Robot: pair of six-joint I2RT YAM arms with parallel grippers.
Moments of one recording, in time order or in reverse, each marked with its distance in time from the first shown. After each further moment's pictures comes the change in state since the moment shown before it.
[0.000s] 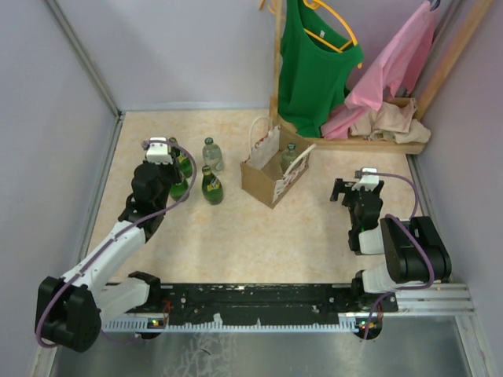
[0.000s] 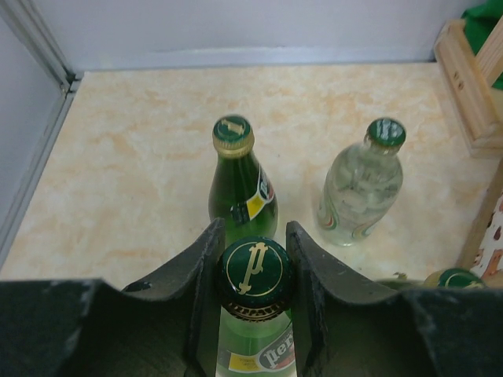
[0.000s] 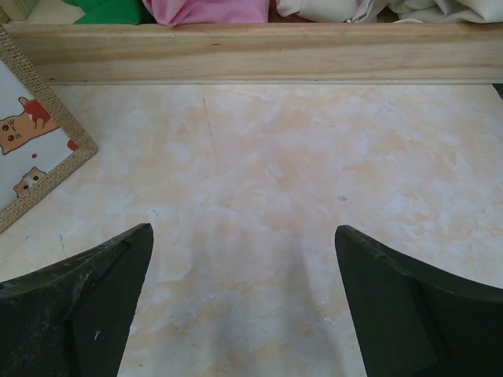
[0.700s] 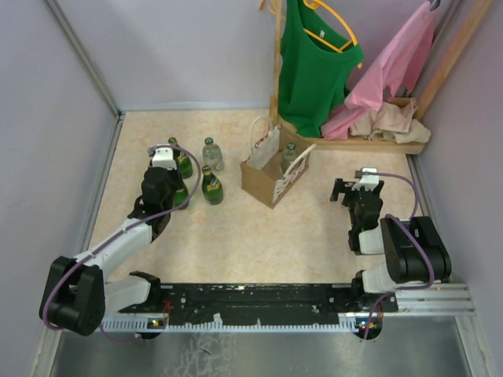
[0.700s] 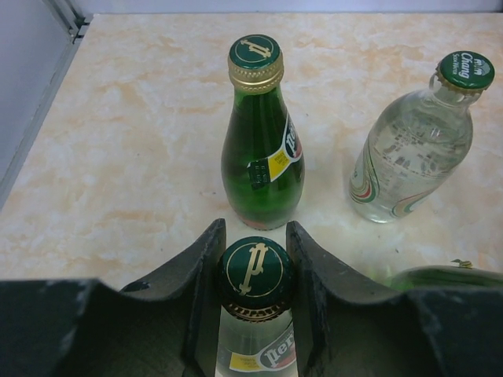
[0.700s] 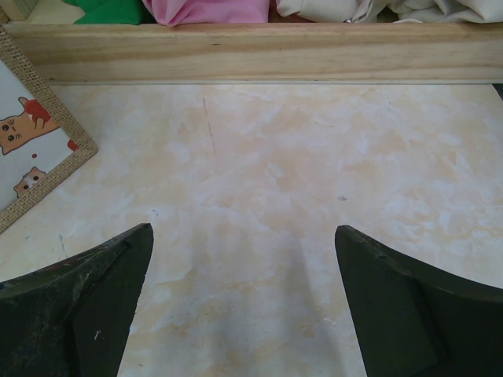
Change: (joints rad) left arm 0.000 0.116 -0.105 0.108 -0.081 -0.015; right arm 0.000 0.000 0.000 0.000 0.000 0.000
